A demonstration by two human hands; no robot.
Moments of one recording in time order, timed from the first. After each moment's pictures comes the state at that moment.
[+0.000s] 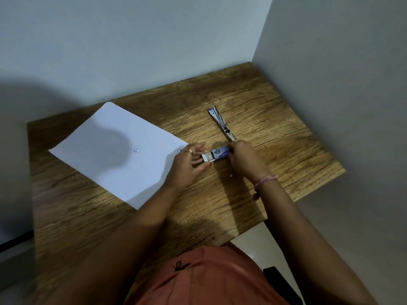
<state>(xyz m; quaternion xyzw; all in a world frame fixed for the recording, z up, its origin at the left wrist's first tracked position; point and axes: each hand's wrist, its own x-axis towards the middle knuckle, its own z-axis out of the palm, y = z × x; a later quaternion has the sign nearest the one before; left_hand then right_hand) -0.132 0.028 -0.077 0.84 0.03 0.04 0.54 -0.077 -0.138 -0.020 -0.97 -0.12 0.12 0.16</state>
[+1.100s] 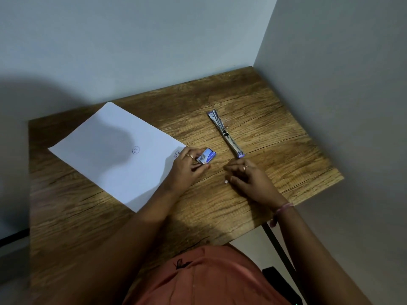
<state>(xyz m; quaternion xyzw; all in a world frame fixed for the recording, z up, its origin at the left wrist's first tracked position) -0.136 0.022 -0.074 0.89 0.00 0.10 0.44 -0.110 -0.198 -0.042 -0.89 -0.24 0.14 0.37</state>
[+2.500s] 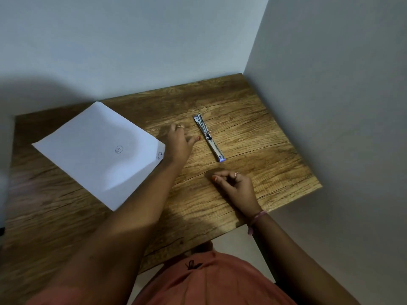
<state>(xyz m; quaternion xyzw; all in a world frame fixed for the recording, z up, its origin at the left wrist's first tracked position) -0.067 -0.015 -0.033 0.88 0.18 0.14 0.42 -0.120 -0.213 -0.060 -0.80 -0.12 0.11 0.58</state>
